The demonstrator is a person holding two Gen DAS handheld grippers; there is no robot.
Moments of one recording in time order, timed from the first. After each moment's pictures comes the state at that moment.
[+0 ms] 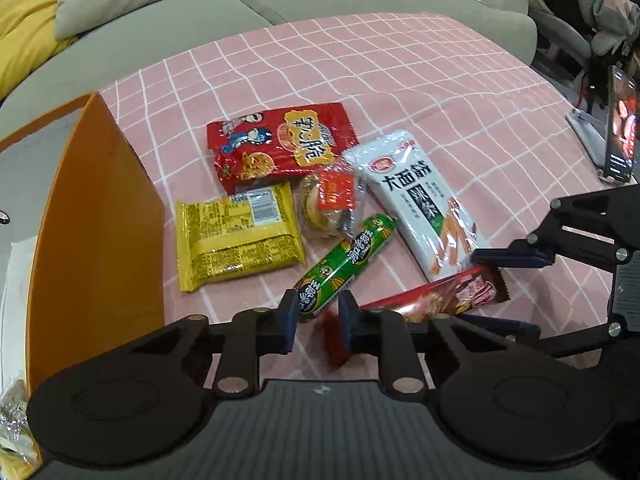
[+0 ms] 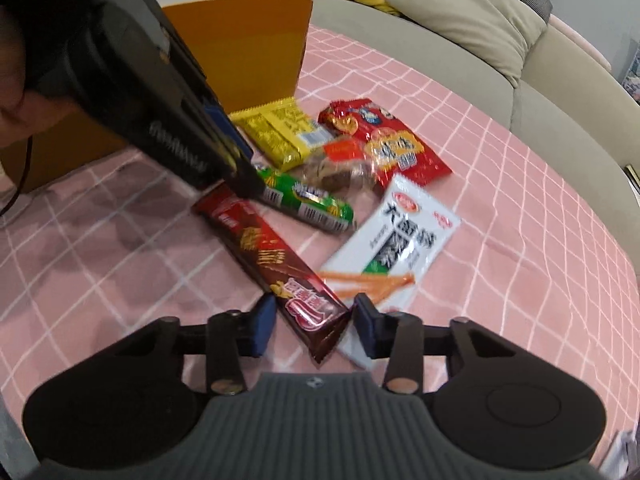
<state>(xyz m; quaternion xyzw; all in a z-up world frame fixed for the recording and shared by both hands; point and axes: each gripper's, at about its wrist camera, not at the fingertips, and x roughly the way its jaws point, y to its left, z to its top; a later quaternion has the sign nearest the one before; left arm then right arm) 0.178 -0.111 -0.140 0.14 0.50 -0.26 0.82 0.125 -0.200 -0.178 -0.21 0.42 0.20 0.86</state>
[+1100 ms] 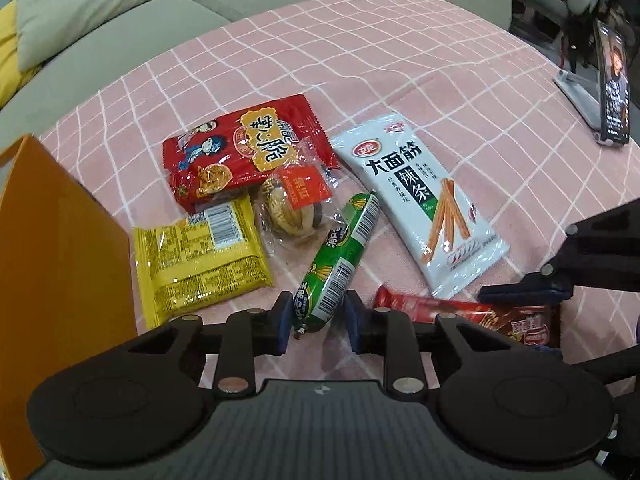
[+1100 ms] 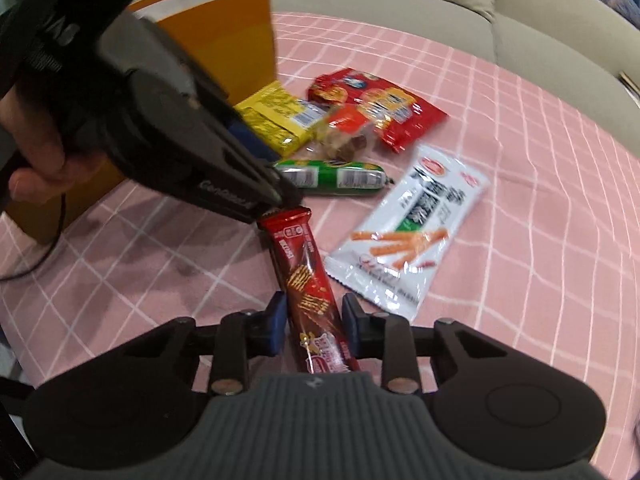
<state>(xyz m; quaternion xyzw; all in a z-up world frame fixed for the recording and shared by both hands) 0.186 -0.140 -0.159 0.20 0.49 -0.28 0.80 0.128 -0.207 -0.174 -0.07 0.47 0.16 0.86</state>
